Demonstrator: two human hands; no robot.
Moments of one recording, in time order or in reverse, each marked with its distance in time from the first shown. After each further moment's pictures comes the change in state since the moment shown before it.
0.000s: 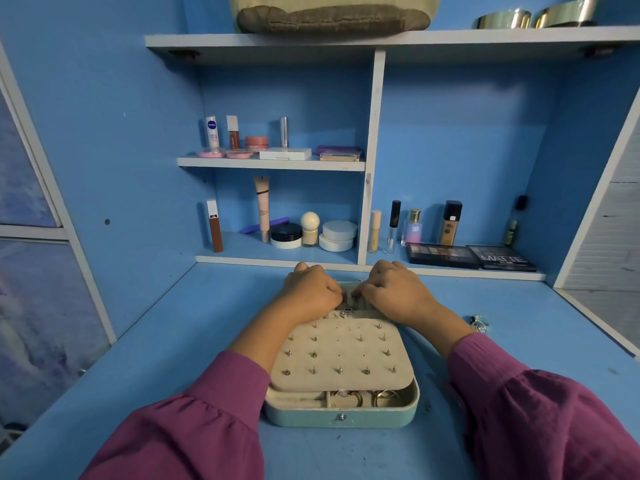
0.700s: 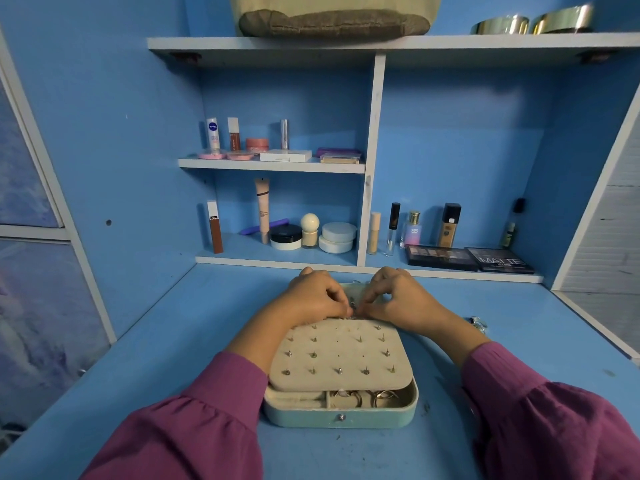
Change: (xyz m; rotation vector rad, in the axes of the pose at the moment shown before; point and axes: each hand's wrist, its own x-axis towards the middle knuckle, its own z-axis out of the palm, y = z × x) left_hand -0.009 0.000 -0.003 -0.225 -0.073 0.088; right_hand -0.014 0.008 -0.001 0.214 0.018 -0.095
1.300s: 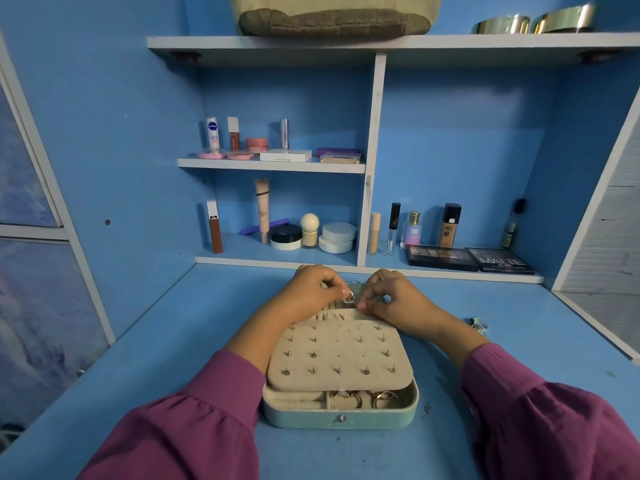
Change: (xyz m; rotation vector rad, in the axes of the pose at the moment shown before) left_hand 0.003 -0.002 -0.001 -0.218 0.112 0.047; right_hand 0.004 0.010 0.006 0.081 -0.040 -0.058
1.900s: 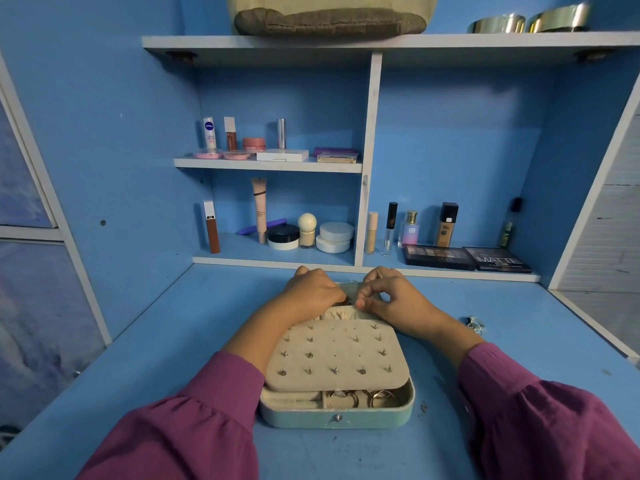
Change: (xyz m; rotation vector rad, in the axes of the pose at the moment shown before) left_hand 0.010 -0.003 0.005 0.328 -0.163 -0.107; right_hand -0.002 0.004 0.001 0.116 0.041 -0.024
